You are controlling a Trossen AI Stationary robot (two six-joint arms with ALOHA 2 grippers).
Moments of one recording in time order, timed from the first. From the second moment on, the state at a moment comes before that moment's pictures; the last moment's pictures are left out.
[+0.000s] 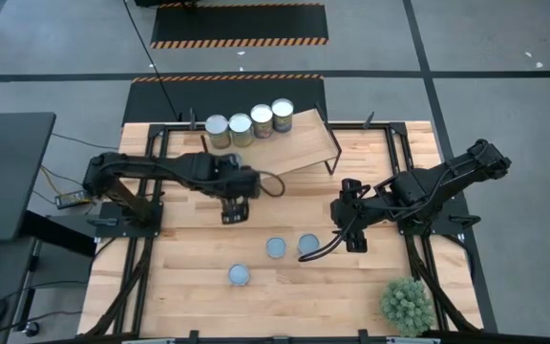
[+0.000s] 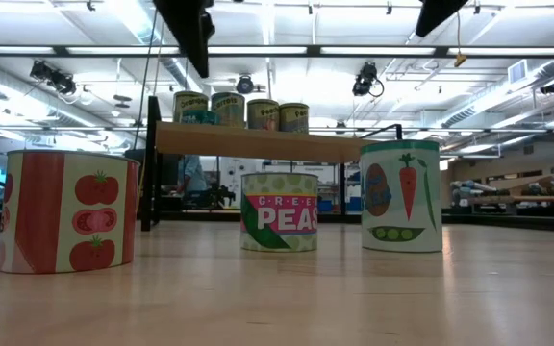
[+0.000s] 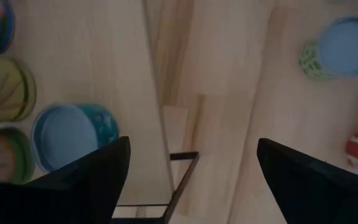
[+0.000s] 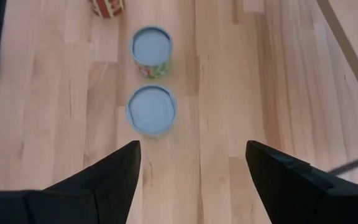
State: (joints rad) left arm -0.06 1.63 1.63 -1.28 -0.29 -0.15; right arm 0.39 1.34 1.33 -1.06 0.26 0.33
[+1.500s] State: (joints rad) left arm 0.16 1.44 1.29 -1.04 -0.09 -0.23; right arm 0.39 1.34 1.33 -0.93 0.27 0.40
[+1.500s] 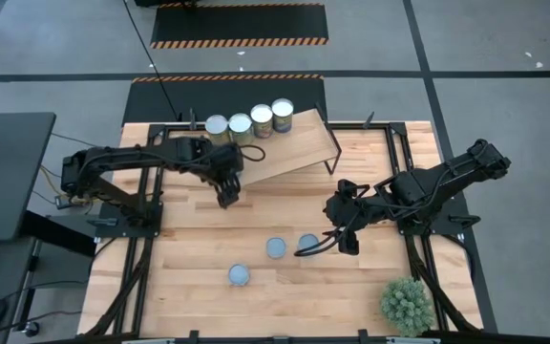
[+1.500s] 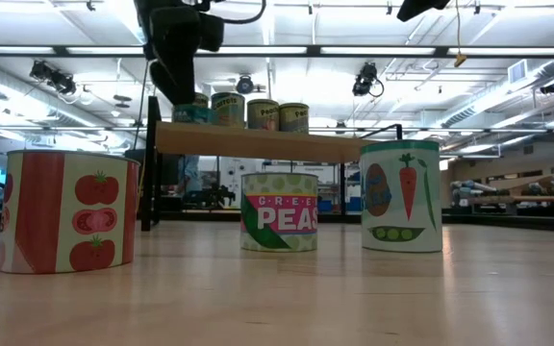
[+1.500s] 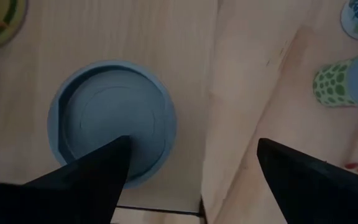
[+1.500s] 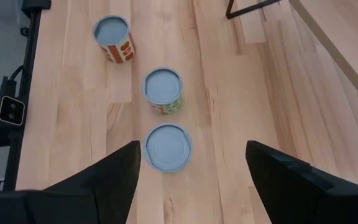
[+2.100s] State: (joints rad) left arm -0.07 1.45 1.48 -1.05 -0.07 -0.31; right arm 0.39 1.34 1.33 -0.94 0.27 0.39
